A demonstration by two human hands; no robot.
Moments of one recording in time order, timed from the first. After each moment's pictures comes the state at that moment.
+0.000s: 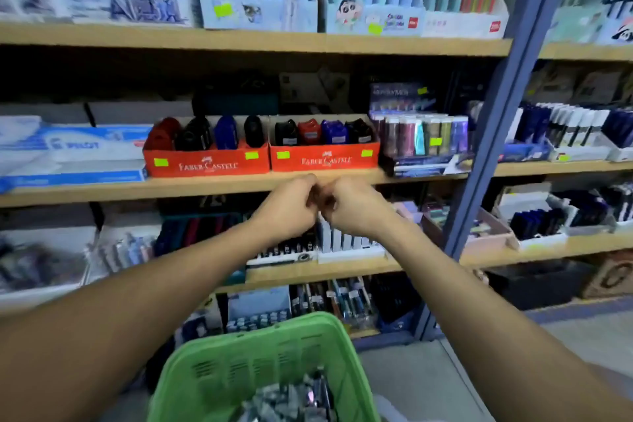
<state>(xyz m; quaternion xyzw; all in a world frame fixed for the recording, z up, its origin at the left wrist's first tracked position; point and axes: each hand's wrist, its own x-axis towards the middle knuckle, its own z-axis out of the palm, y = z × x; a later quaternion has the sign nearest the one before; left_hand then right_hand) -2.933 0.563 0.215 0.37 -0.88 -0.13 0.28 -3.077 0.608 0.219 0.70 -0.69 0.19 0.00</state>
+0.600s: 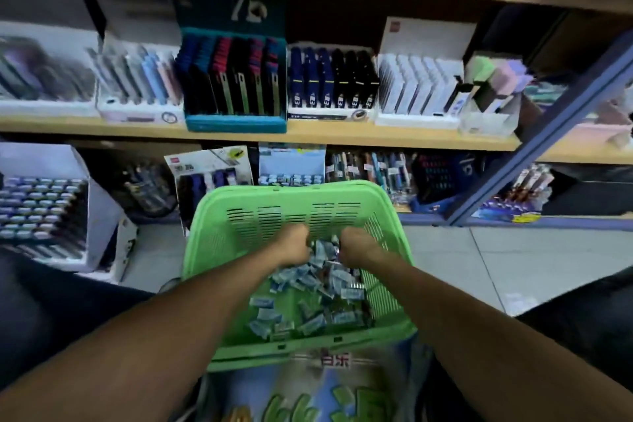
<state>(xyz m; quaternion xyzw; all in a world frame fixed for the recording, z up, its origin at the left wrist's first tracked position) -2.848 0.602 -0.121 0.52 -0.78 -0.33 -0.10 -2.997 0.640 -0.114 0.63 -0.73 -0.09 -0.27</state>
